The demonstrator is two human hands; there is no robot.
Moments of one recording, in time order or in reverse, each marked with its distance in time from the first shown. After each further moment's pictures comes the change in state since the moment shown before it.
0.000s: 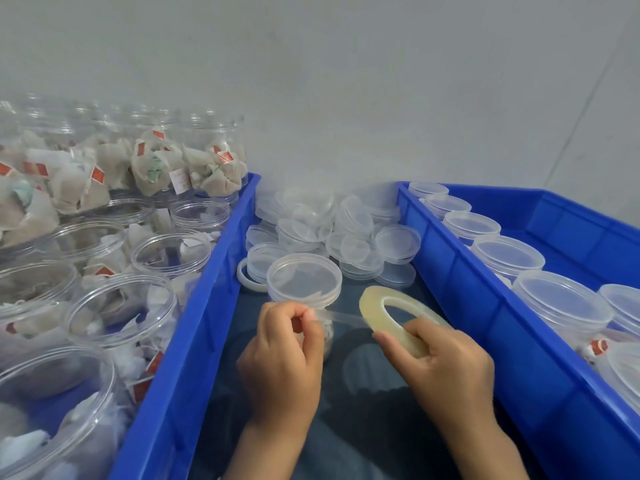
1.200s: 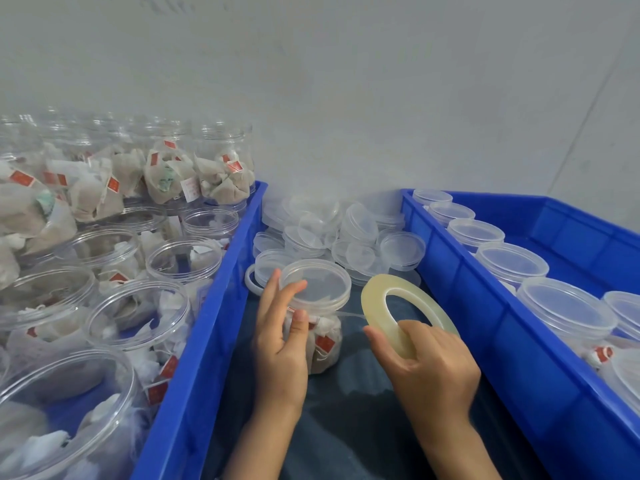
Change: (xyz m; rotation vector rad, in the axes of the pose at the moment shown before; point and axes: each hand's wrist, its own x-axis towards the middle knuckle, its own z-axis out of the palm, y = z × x) left_hand 0.003 -0.025 0.015 -0.654 -0.174 -0.327; right_hand 0.000 -0.010 0.031 -0.061 0.407 -0.218
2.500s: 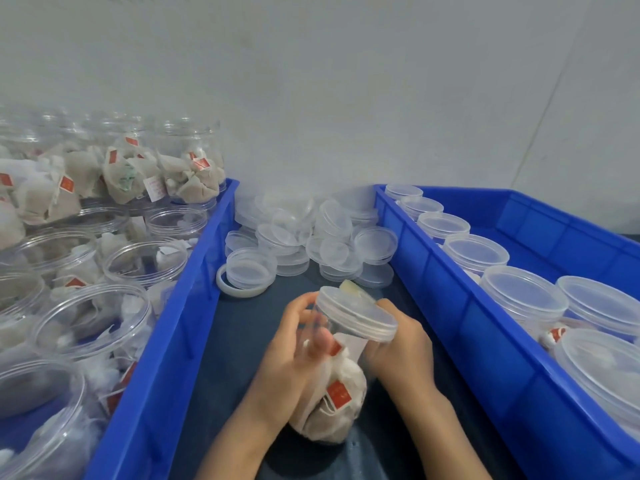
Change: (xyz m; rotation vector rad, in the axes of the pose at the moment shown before) left_hand -0.014 0.034 0.003 -0.241 -0.561 -0.318; right_hand 0.009 0.020 0.001 0.213 -0.706 0.529
